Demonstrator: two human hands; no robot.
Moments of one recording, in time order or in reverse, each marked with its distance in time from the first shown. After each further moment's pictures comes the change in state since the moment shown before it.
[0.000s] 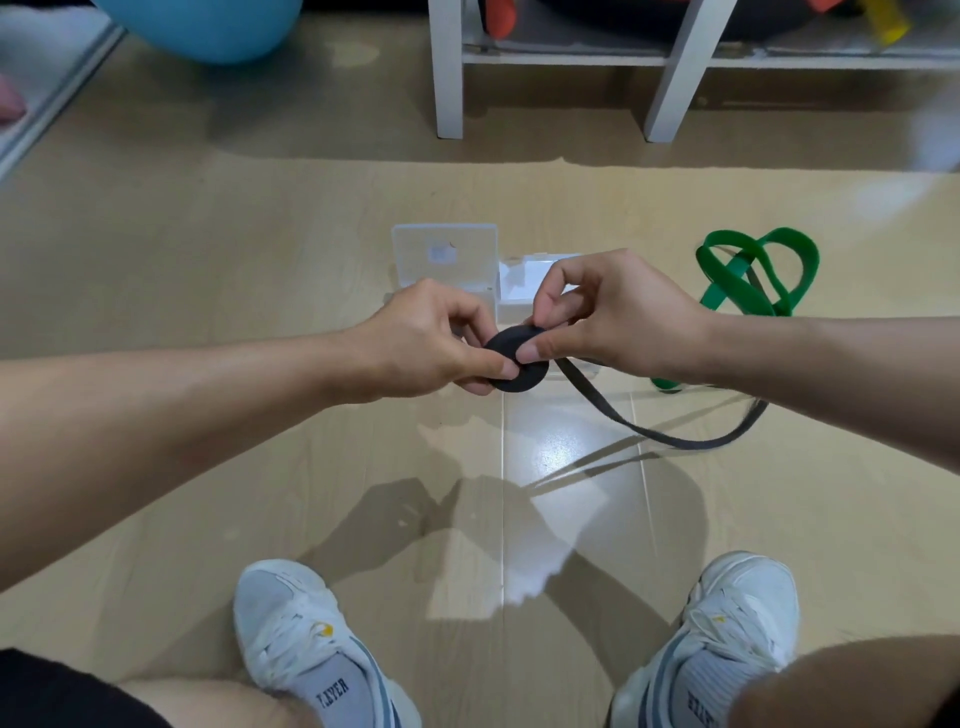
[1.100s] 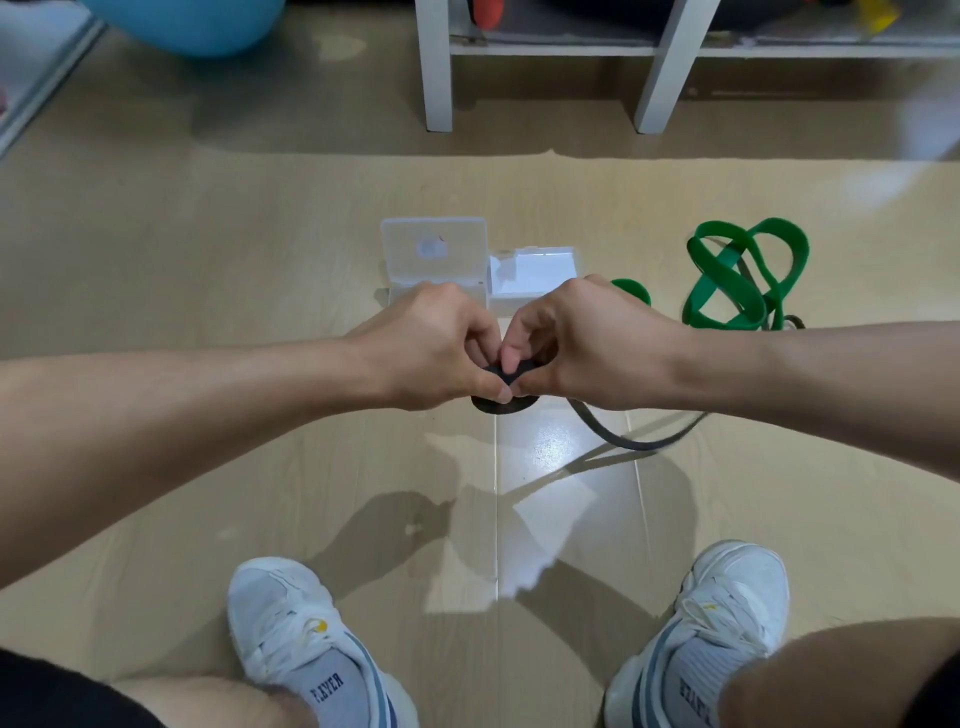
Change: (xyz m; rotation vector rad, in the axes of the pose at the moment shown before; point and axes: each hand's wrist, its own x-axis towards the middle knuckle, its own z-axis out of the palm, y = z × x) left_hand -0.004 0.015 0.013 0.434 -0.005 0.026; right_hand -0.010 -0.001 0.015 -0.410 -0.073 -0.076
